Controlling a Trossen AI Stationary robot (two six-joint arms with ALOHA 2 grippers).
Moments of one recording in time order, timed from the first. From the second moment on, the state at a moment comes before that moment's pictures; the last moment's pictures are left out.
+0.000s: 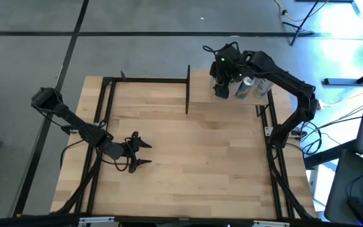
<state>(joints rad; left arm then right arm) -0.55 1.10 0.26 0.34 -0.51 -0.44 -0.48 1.62 1.83 -1.22 0.08 -0.36</state>
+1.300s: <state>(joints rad) -0.31 1.09 0.26 0.51 -0.43 -0.18 0.12 1.18 0.84 -0.22 -0.06 -0.10</state>
